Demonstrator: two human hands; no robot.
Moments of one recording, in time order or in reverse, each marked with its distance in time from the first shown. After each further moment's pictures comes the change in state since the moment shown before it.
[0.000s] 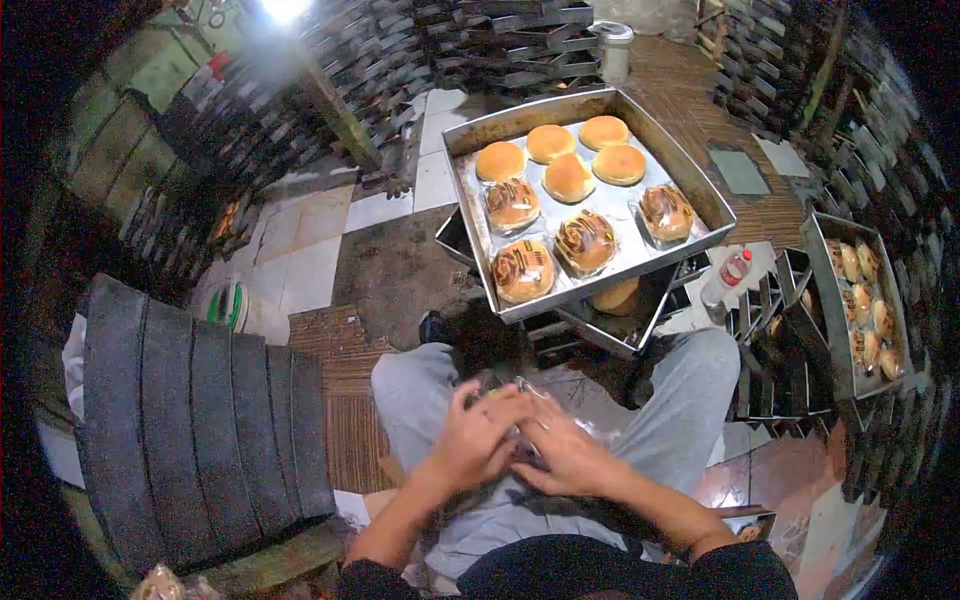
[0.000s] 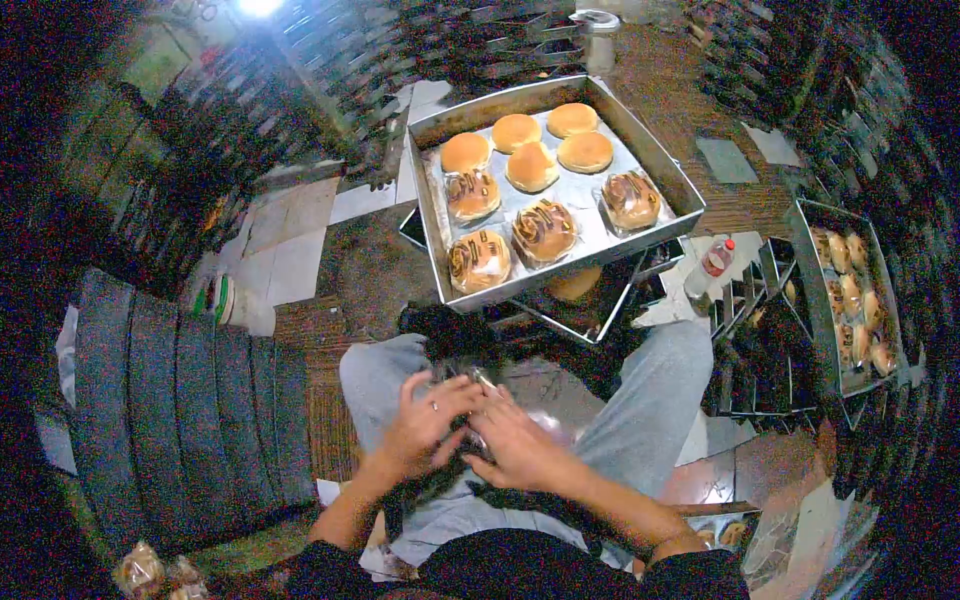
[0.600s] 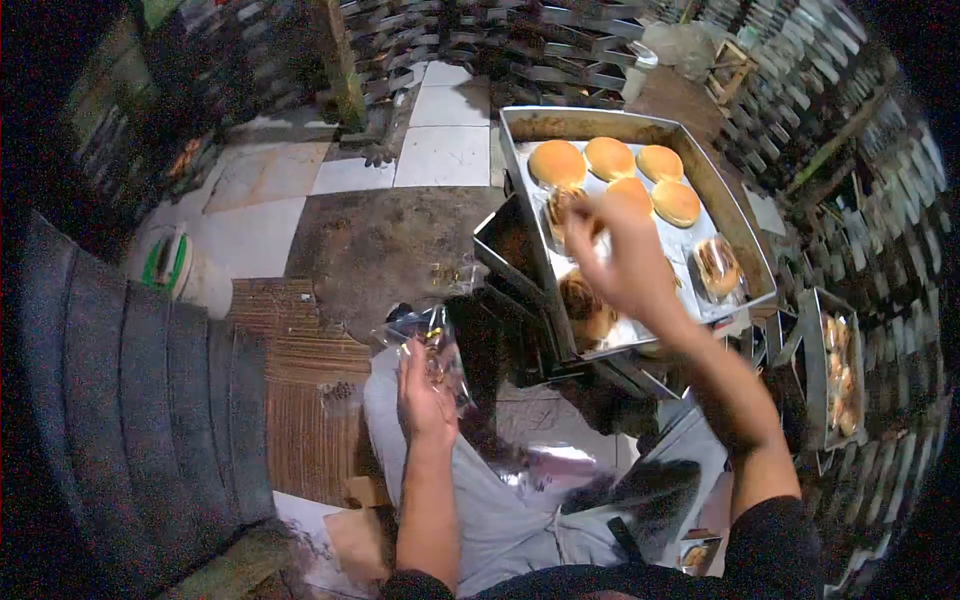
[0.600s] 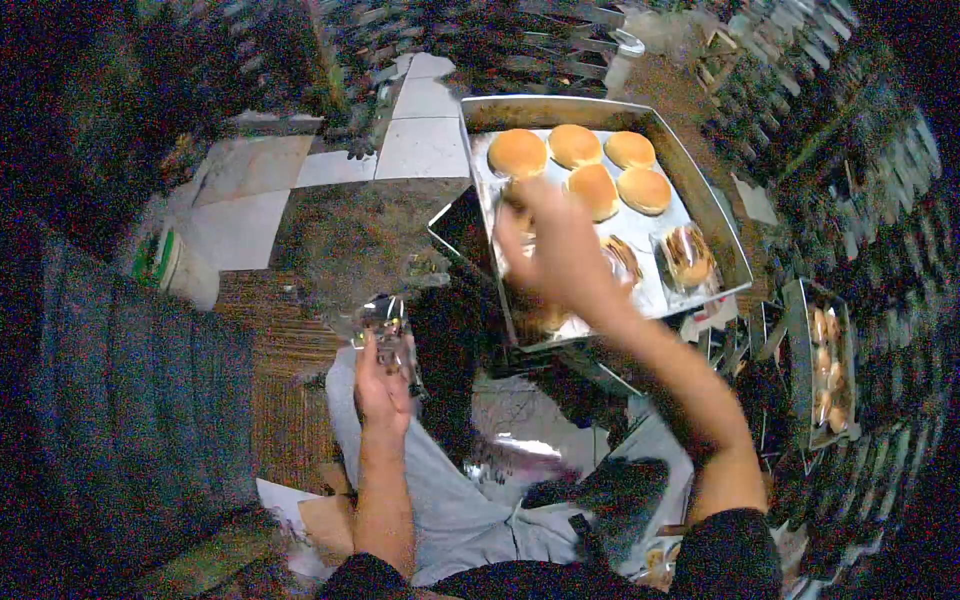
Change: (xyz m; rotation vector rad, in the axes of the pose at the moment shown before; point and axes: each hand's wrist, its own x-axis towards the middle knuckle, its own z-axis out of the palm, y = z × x) left_hand 0.001 -0.165 0.054 -1.698 1.233 -0.892; right_hand 0.260 0.037 -0.103 -0.469 0.346 -0.051
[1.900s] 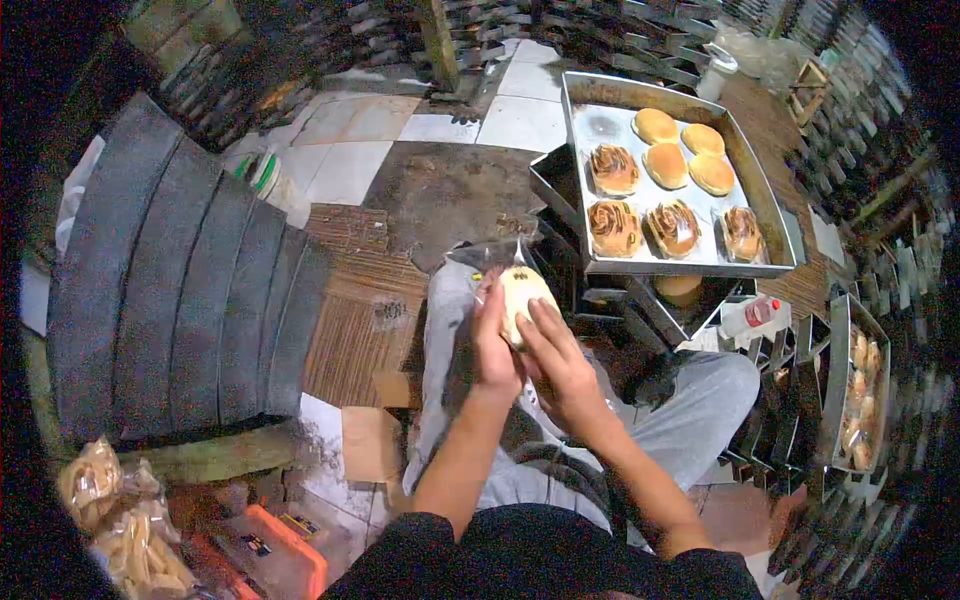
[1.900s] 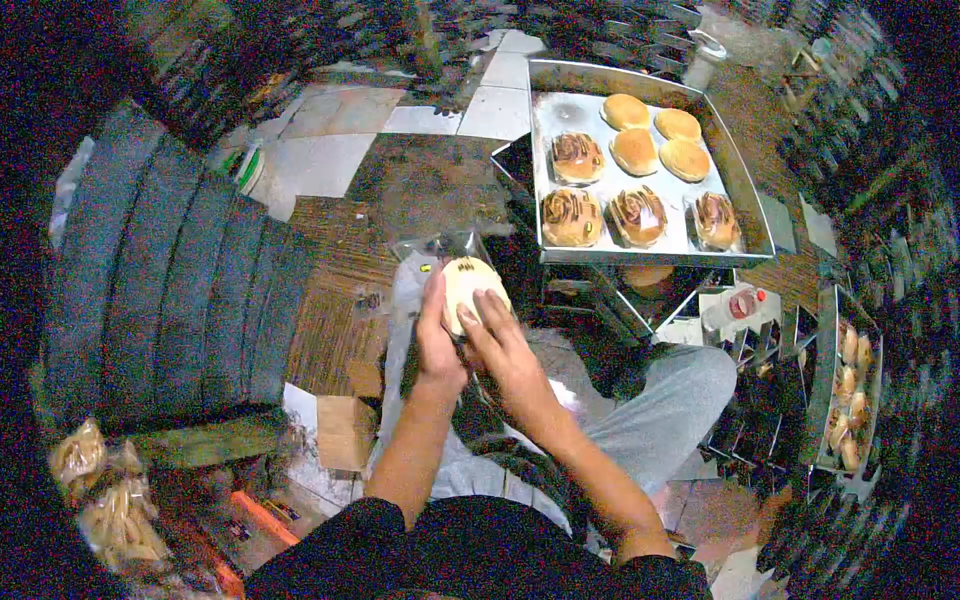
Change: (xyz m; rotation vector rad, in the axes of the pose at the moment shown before) left_hand -0.135 -0.009 0.050 0.015 -0.109 0.154; right_hand -0.215 -0.113 0.022 0.399 -0.161 -0.066
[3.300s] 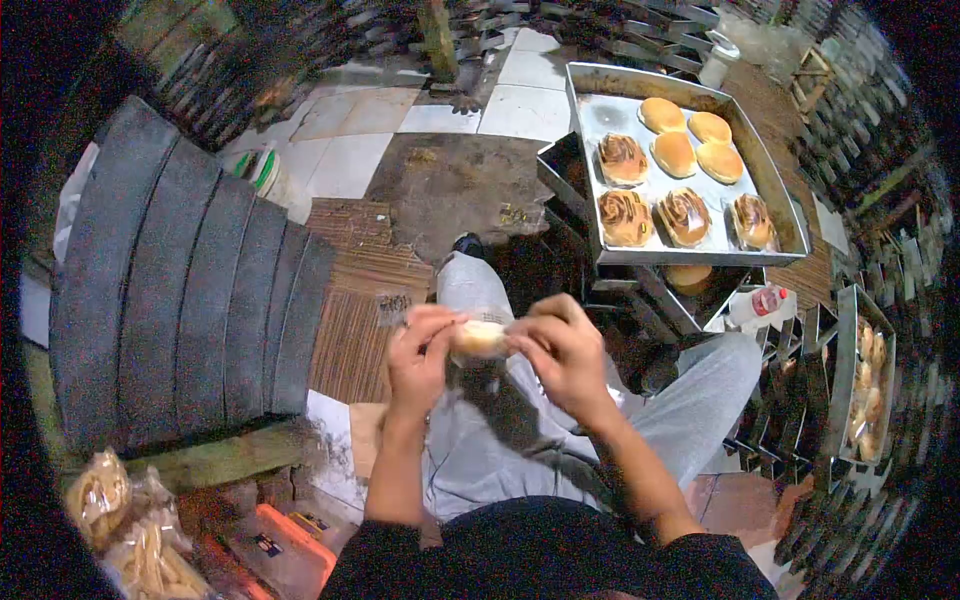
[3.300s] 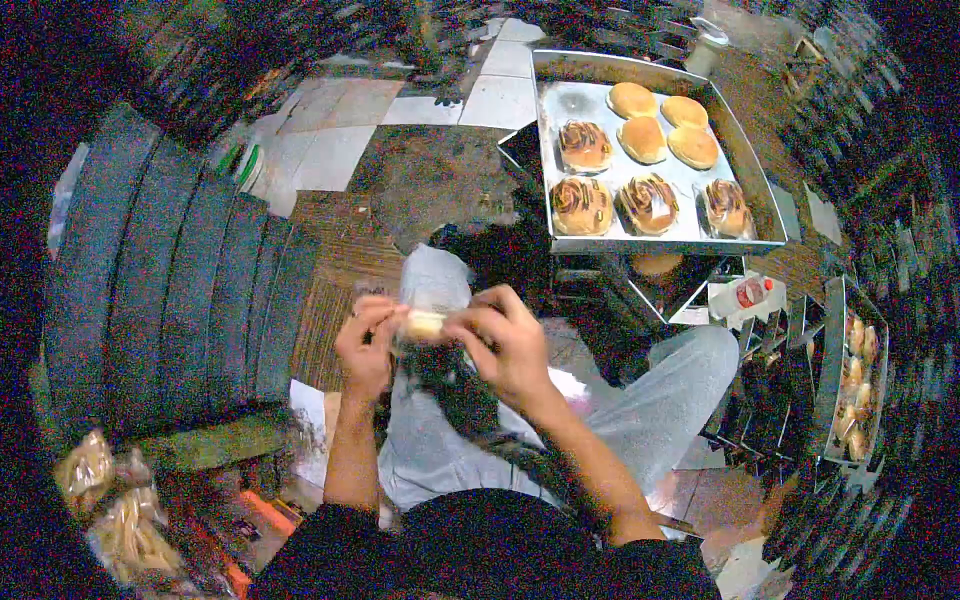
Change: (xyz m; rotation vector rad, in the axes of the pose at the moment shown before) left_hand -0.005 0.093 -0.081 1.113 -0.308 0.817; right_hand 0.030 -0.014 0.011 0.197 0.133 0.178
